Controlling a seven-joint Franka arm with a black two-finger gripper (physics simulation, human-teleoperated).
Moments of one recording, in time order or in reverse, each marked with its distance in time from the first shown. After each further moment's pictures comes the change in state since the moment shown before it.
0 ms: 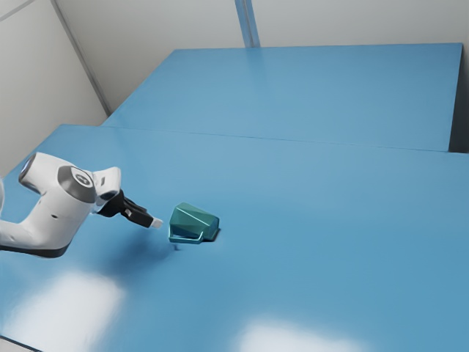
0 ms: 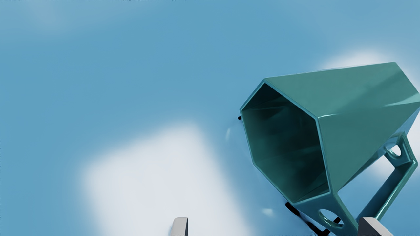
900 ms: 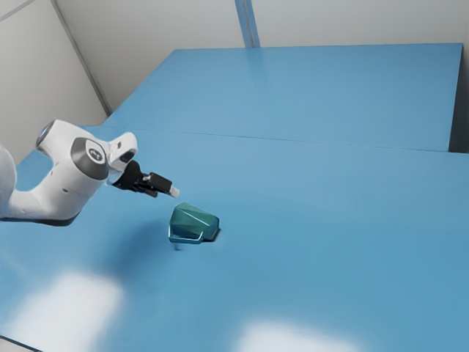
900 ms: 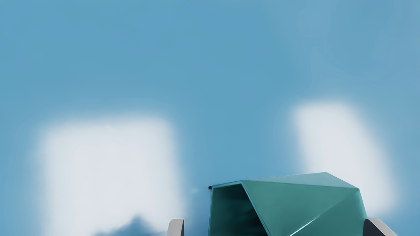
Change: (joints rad) arm -0.051 0.060 -0.007 0.169 0.117 -0.101 -0.528
